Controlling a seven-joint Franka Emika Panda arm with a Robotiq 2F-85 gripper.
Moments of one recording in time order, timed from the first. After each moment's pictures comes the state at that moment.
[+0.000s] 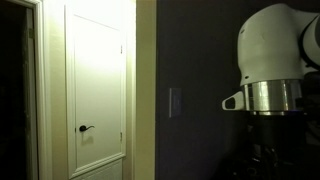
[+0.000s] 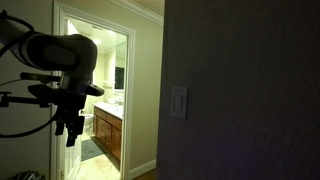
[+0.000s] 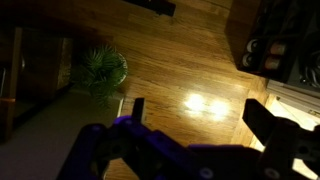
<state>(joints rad) 0.23 -0.37 0.18 -2.46 0.23 2.02 0.02</state>
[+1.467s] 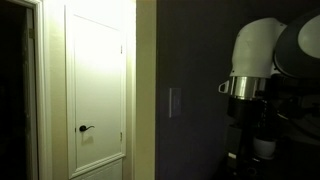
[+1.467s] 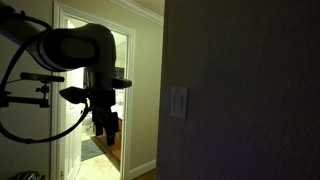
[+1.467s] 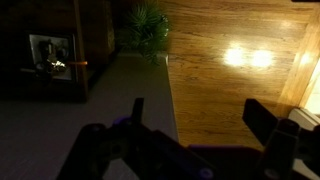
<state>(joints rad) 0.06 -0.34 0.12 -2.43 0.05 2.21 0.09</state>
